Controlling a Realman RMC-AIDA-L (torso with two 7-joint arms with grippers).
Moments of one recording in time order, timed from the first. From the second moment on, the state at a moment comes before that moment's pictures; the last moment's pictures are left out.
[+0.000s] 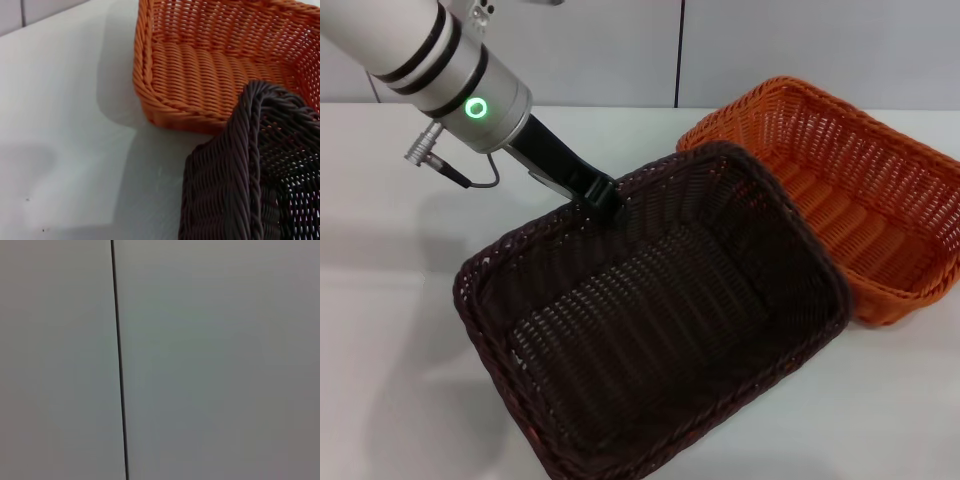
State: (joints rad) left arm -1.07 -2.04 -2.26 -0.83 2.65 -1.56 0.68; right arm 0.65 1.98 -0.35 -0.13 -0.61 -0.96 0.21
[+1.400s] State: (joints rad) left arm -0.63 -2.06 -2.31 -0.78 1.57 -1.29 1.46; right arm 0.39 1.76 -0.70 -0.72 -1.57 -1.27 2.12
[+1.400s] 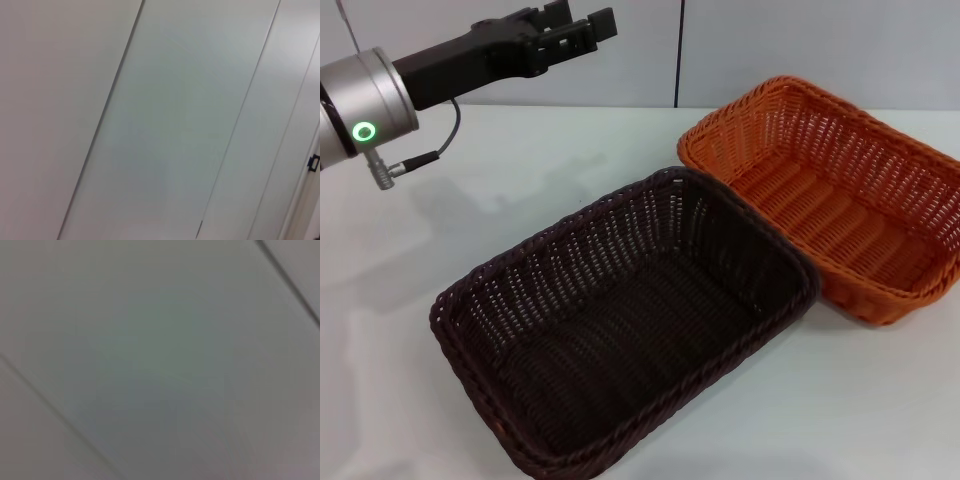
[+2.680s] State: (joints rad) left arm -0.68 -2.05 -2.23 -0.66 1.52 -1.20 1.55; right arm 0.67 1.67 -0.54 -0.72 -2.47 -1.75 2.74
